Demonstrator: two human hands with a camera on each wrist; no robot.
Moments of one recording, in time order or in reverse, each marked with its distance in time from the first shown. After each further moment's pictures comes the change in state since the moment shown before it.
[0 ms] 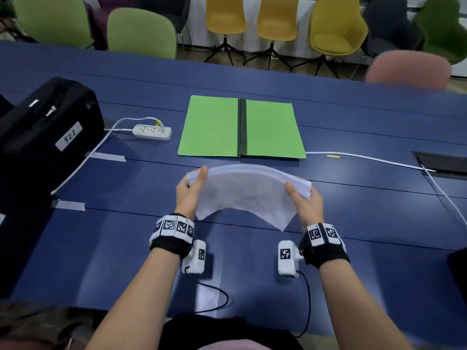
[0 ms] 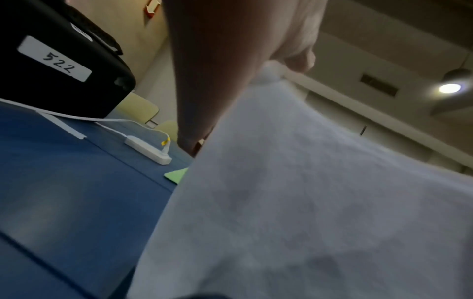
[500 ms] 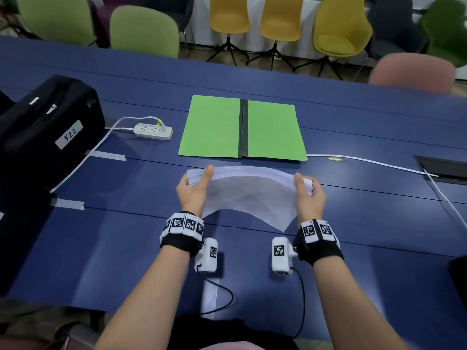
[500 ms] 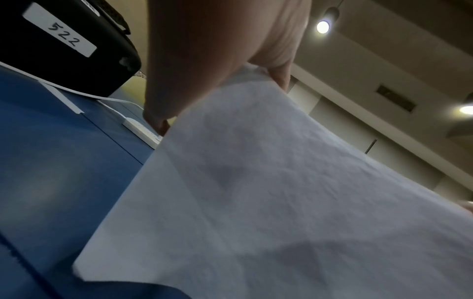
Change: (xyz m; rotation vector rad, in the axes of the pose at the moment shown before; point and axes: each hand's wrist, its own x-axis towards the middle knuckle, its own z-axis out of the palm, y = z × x) left_hand 0.005 -0.001 0.020 -0.090 0.189 -0.016; right_hand 0.013 -0.009 0.015 0.022 0.191 -0.031
